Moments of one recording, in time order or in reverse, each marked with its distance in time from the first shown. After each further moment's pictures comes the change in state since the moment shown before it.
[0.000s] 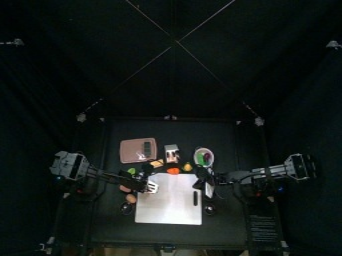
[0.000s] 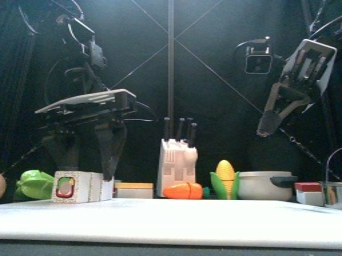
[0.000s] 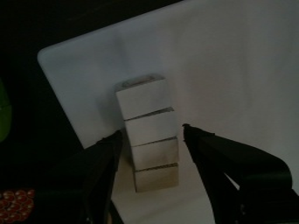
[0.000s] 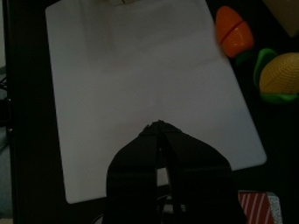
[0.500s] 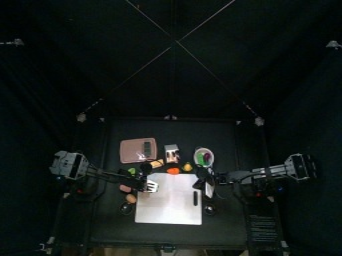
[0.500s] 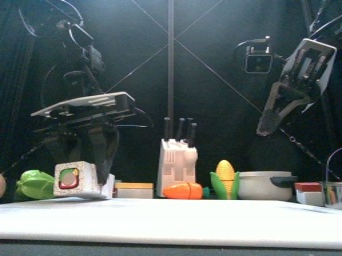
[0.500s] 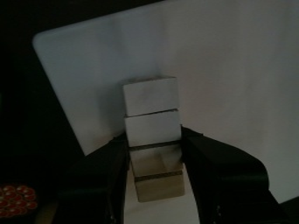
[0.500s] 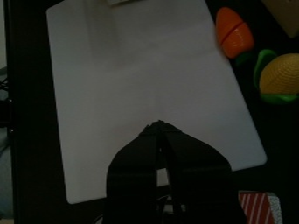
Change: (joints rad) left arm 0.023 -0.003 0.012 -0.060 -0.018 -0.014; right arm 0.000 -0.005 0.000 0.002 0.000 0.000
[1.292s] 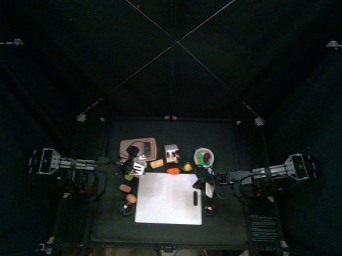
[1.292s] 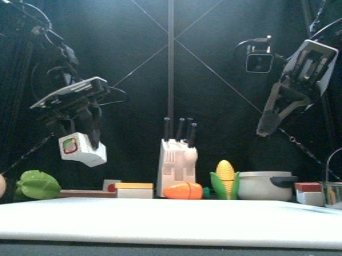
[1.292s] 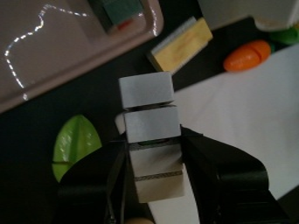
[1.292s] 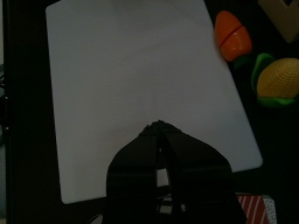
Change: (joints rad) left arm 0.178 -0.360 0.233 0.104 -0.109 0.160; right arm 0.000 0.000 0.008 -0.029 -0.012 -0.002
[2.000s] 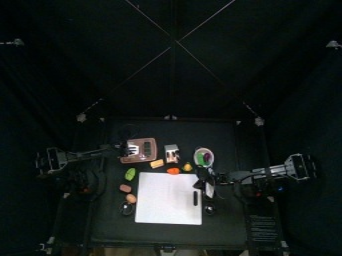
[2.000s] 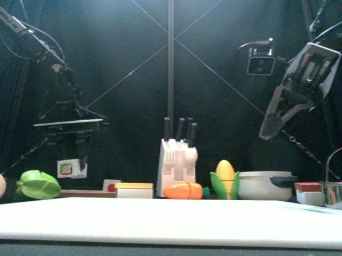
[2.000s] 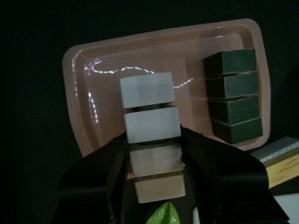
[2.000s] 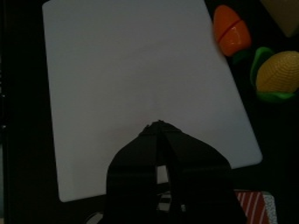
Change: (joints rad) left arm 0.396 0.080 -0.002 0.167 0.092 0.017; right arm 0.000 0.000 0.015 0.005 -0.009 0.002
